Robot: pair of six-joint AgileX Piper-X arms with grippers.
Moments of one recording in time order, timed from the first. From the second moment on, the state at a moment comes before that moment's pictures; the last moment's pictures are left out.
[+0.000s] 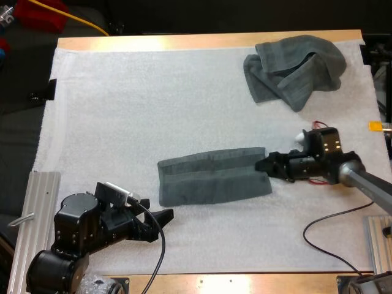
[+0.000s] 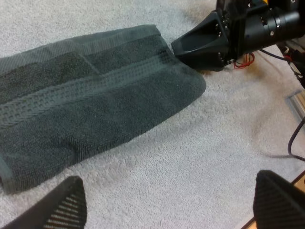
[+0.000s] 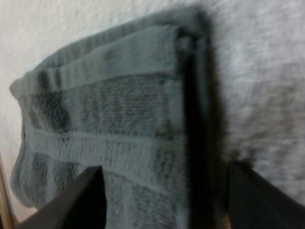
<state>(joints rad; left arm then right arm) -0.21 0.47 -0.57 0.92 0.60 -2.01 0.26 1.68 -0.68 0.19 -0.75 -1.30</state>
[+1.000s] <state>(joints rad) -0.21 0.47 -0.57 0.92 0.62 -2.00 0.34 1.52 -0.69 0.40 -0.50 -1.28</state>
